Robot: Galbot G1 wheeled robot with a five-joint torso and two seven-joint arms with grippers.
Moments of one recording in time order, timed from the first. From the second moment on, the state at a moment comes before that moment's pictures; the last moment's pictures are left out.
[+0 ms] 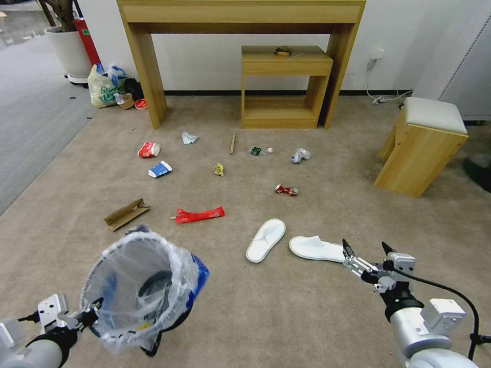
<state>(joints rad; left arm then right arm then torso) 1.88 -1.34 -1.05 -2.40 -1.08 0.74 -0.41 -1.73 1.38 0.73 2.38 0.34 -0.28 0.01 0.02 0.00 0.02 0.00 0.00</state>
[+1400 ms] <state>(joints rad) 1.86 -1.34 -1.05 -2.37 -1.05 0.74 -0.33 -1.68 1.28 0.76 2.21 0.30 -0.31 -0.06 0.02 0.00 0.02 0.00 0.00</state>
